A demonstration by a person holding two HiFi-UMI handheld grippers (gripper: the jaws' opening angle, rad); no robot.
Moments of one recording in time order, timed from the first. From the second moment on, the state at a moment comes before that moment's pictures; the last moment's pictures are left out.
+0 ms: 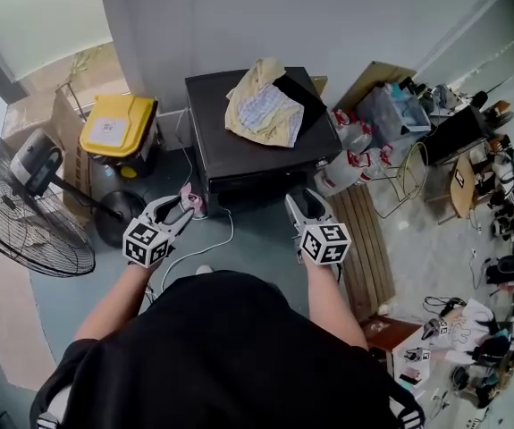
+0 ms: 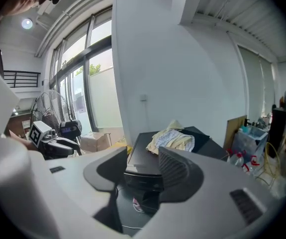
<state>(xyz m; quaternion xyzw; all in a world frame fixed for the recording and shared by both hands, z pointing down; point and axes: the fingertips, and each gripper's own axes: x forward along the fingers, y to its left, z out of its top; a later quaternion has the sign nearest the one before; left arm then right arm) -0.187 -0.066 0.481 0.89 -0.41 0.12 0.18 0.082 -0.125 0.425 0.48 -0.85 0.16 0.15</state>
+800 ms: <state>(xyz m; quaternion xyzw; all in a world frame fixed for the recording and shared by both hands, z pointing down) -0.181 -0.120 0.504 0.86 -0.45 0.14 0.20 0.084 -0.198 0.482 0.41 -0.88 0.17 0.18</state>
